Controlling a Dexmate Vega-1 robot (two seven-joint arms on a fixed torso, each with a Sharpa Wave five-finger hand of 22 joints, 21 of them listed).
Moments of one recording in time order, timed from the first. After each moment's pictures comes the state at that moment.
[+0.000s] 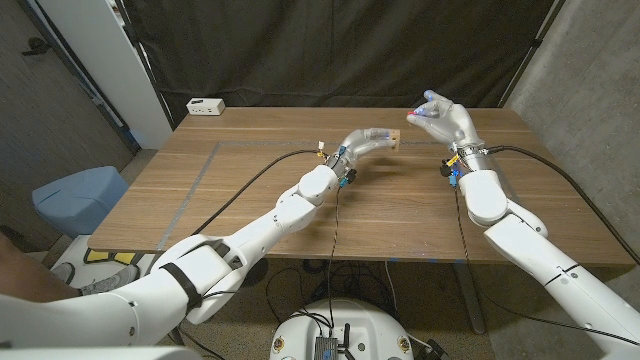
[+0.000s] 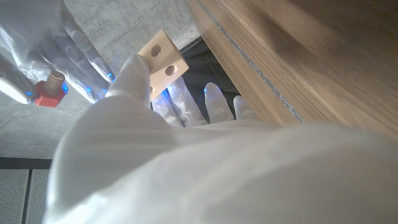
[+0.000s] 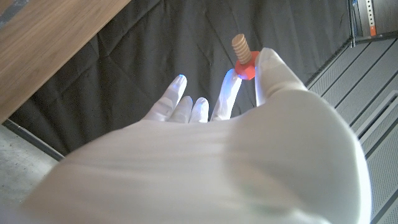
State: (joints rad) left arm 0.50 0.10 0.75 -0.92 -0.22 -0.40 0.03; left_hand 0.97 0.01 0.32 -0.15 0.20 0.84 -0.18 0.30 0.21 0.83 -0.21 0.37 0.49 0.46 -0.04 0.23 0.20 0.14 0.12 0.21 0.18; right arm -1.08 -0.65 -0.26 -1.86 0.05 0.15 -0.45; right_hand 0.98 -0.07 0.43 -0.15 0.23 0.81 -0.04 0.78 0.48 0.37 -0.04 0.20 0.20 0.29 -0.04 0.22 0.23 0.60 -0.06 0.18 0.16
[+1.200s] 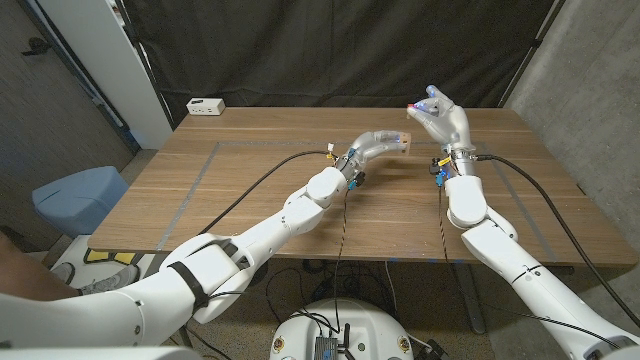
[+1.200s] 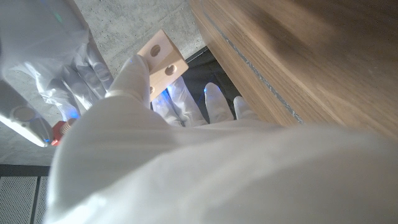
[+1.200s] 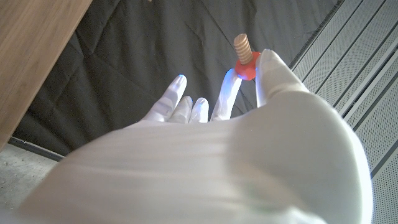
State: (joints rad) left arm 0.49 0.07 0.78 -0.90 -0.20 -0.42 0.03; left_hand 0.96 0.01 0.31 -0.15 0.20 0.84 -0.18 0.30 0.21 0.84 -0.22 0.37 0.49 0.46 -0.04 0.23 0.20 0.14 0.13 0.21 0.18; right arm -1.02 -0.51 -0.30 -1.68 0.04 0.36 -0.53; right_hand 0.96 -0.07 0.44 -0.15 0.23 0.81 -0.04 0.79 0.47 0.37 -0.04 0.20 0.20 0.29 -0.04 0.22 0.23 0.60 -0.06 0.18 0.16
